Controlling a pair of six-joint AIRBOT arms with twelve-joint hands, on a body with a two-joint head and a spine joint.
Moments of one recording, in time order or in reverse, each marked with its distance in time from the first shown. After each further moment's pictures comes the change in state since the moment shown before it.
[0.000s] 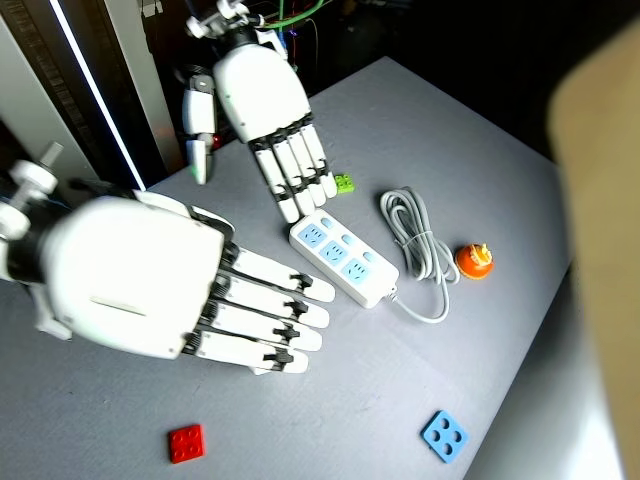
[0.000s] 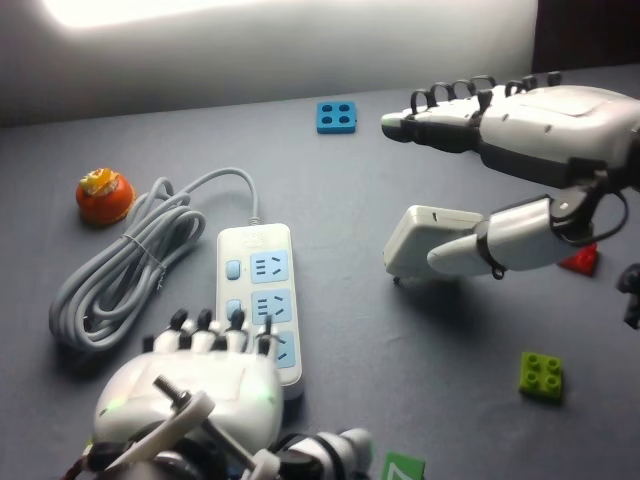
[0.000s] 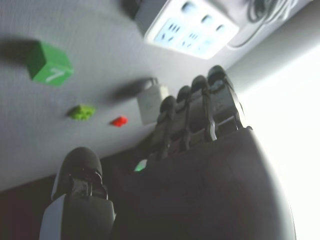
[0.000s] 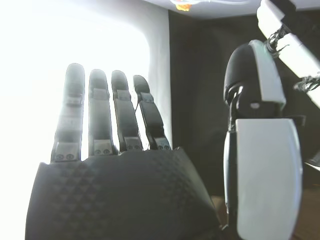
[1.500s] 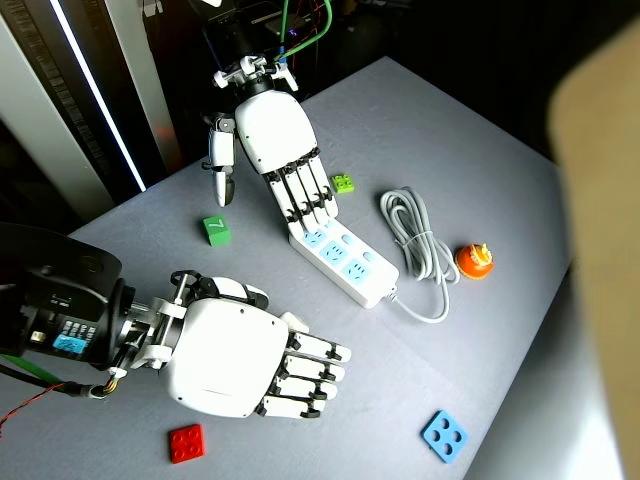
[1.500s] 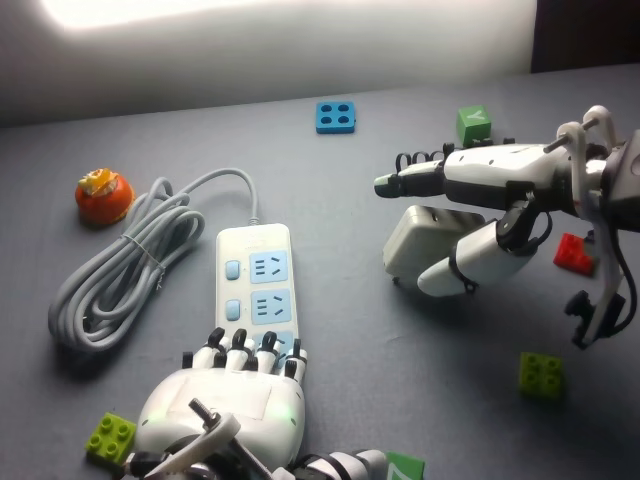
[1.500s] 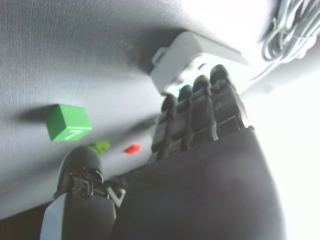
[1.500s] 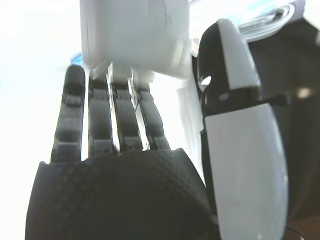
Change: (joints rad) left arm 0.137 -0.064 0.105 0.142 -0.119 -0.069; right arm -0.080 -0.244 0.311 0.208 -0.127 -0.015
